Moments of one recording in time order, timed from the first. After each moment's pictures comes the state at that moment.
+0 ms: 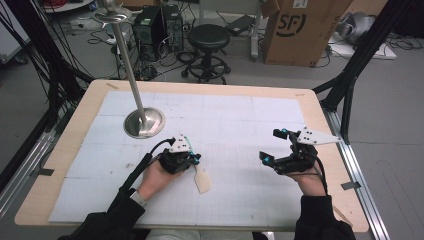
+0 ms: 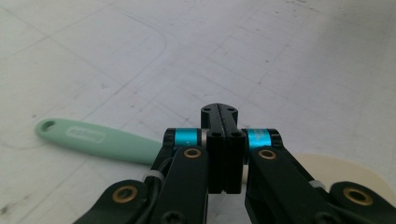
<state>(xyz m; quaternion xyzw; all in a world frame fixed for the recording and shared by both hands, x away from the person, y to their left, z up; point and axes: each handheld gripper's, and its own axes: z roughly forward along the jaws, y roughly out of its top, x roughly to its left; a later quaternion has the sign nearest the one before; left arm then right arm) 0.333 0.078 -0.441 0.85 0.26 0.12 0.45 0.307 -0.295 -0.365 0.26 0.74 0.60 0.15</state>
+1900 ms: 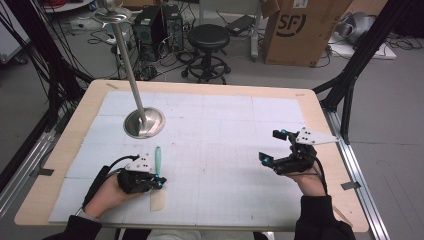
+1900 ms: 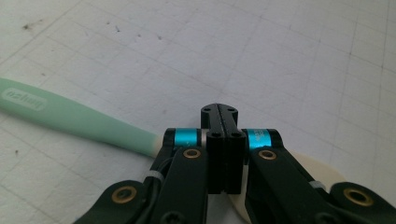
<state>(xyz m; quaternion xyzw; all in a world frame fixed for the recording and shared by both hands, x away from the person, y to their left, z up) 0.285 0.182 -0.440 0.89 0.22 0.06 0.40 0.308 -0.294 -0.367 0.27 0.75 0.59 0.15</state>
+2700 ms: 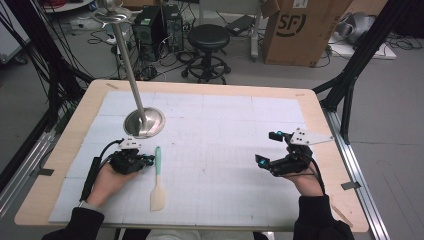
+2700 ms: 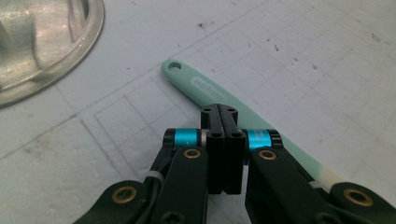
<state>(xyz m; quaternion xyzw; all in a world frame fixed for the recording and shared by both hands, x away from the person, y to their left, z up) 0.328 0.206 -0.444 0.83 0.37 0.13 0.40 0.308 -0.285 -0.369 0.26 0.77 0.57 0.14</state>
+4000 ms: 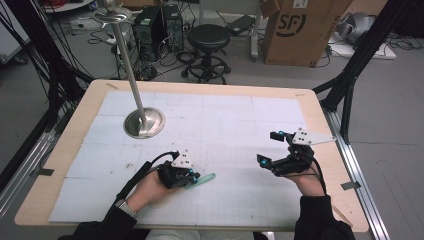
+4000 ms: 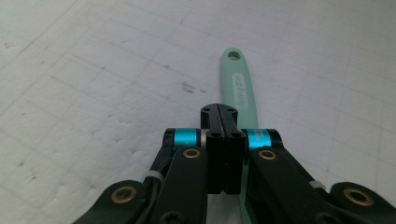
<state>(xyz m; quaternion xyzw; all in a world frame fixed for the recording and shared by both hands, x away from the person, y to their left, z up) 0.297 0.076 -0.441 0.90 0.19 0.06 0.39 0.308 -0.290 -0.369 0.26 0.76 0.57 0.14</state>
